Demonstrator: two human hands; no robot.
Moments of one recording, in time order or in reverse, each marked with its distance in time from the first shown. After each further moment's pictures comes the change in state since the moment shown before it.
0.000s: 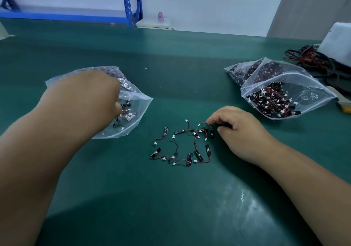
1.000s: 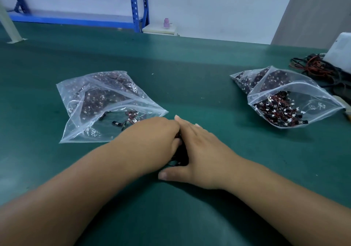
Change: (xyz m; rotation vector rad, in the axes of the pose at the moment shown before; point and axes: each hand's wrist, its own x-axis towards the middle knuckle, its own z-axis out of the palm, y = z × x) left_hand -0.019 0.074 0.025 -0.421 -0.220 0.349; right_hand -0.001 -0.064 0.051 -0.241 -0.320 -0.160
